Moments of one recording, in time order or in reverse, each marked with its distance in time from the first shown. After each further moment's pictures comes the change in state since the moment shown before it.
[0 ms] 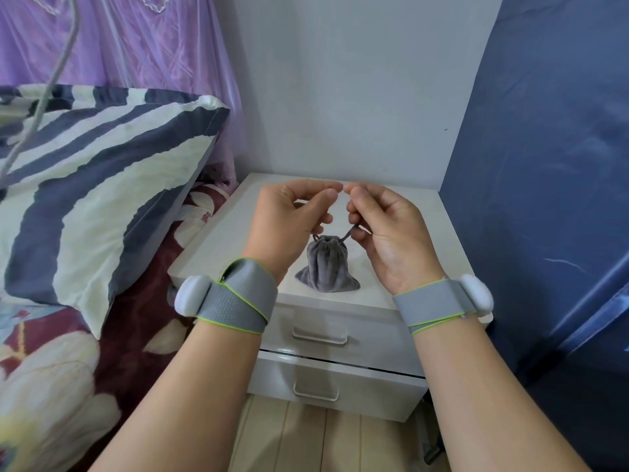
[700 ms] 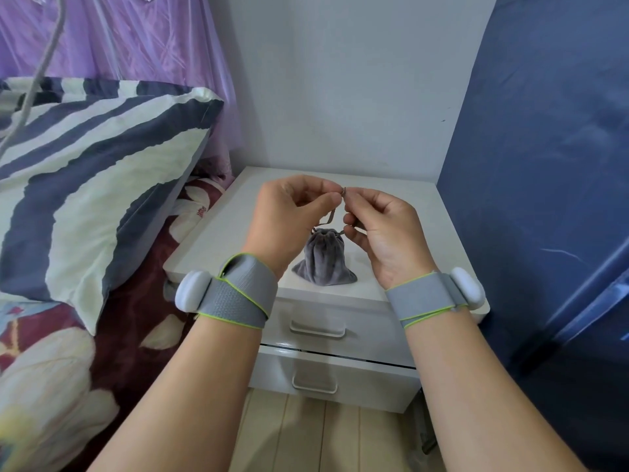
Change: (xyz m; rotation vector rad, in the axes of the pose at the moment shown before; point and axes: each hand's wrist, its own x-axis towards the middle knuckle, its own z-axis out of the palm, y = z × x) left_hand 0.001 -0.006 0.003 0.015 -0.040 0.009; right_hand 0.000 0.008 0.001 -0.043 0.128 0.091
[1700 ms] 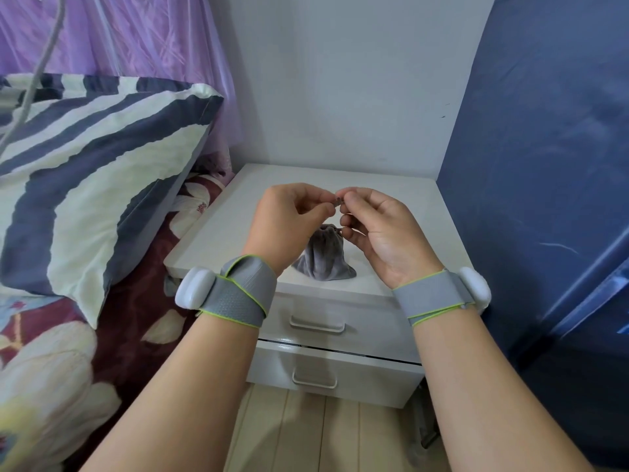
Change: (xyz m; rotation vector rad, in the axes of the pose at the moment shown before) left_hand -0.003 -0.014 -0.003 0.235 0.000 -0.015; right_hand -0.002 0.001 -0.011 0.015 -0.209 0.027
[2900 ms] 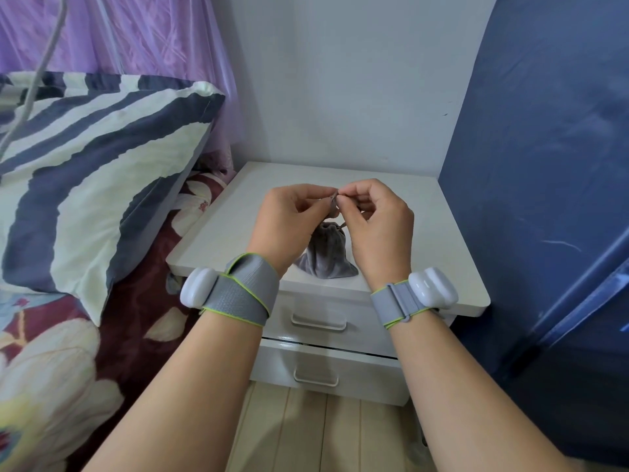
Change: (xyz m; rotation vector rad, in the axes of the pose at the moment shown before) left_hand -0.001 -0.004 0.003 -0.156 -0.011 -0.045; right_hand 0.001 0.015 0.016 -0.617 0.368 -0.530
